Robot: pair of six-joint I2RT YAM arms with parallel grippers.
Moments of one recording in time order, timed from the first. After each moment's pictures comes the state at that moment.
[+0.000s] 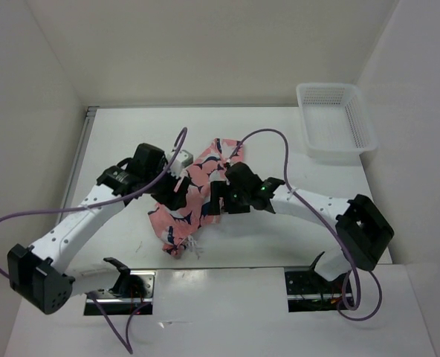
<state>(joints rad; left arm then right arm) -0.49 1.21 1.09 -0.79 0.27 0.07 0.82 1.49 0.94 -0.33 -0.11 0.70</state>
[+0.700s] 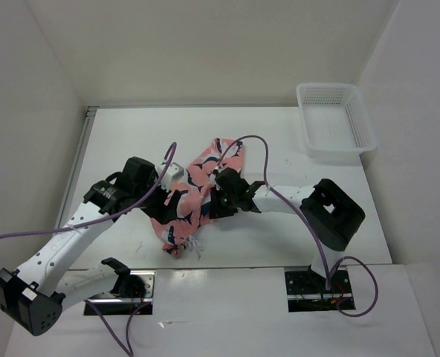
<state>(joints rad) -0.49 1.01 0.96 -0.88 0.22 0.07 0.83 1.73 0.94 -0.12 -0.17 0.63</state>
